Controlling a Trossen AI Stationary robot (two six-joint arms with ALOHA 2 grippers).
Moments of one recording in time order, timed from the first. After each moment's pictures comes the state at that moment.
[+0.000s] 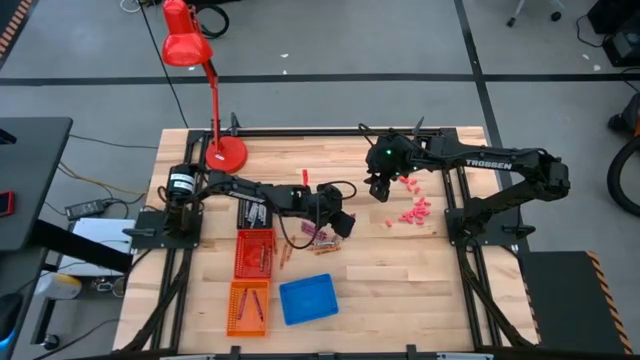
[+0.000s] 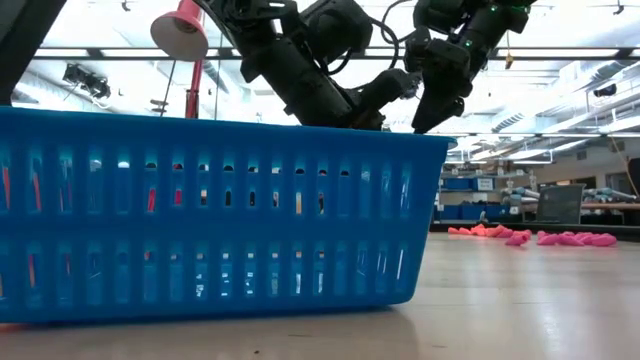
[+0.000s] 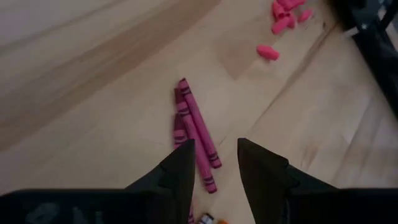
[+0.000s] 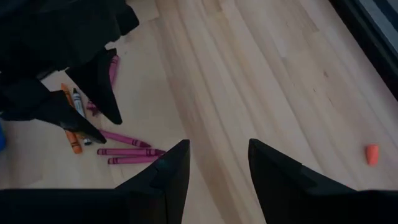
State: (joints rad) left arm 0.00 1.96 1.32 -0.16 -0.10 -0.91; right arm -0.33 1.29 1.03 -0.65 -0.05 0.07
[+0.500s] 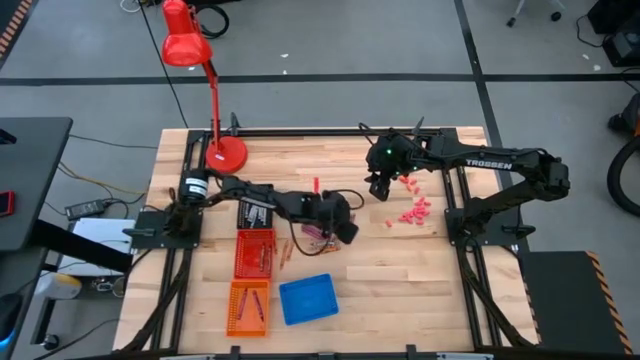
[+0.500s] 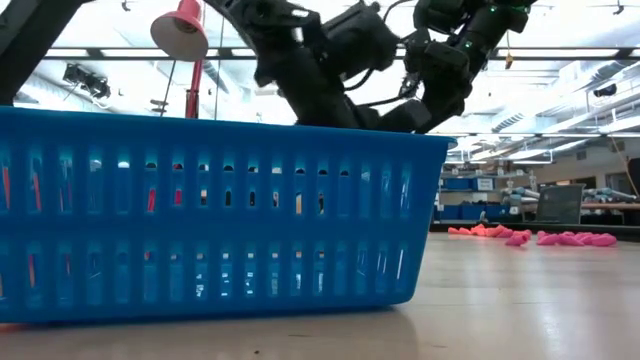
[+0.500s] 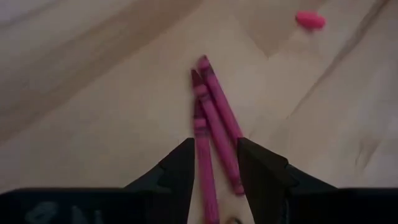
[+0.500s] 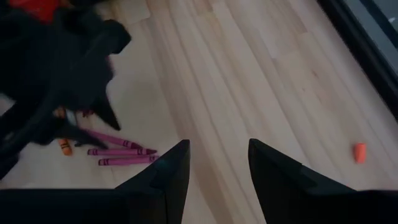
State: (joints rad) left arm -0.03 2.08 1.44 -0.30 -0.17 -0.87; right arm -0.34 1.29 1.03 -0.65 -0.02 0.06
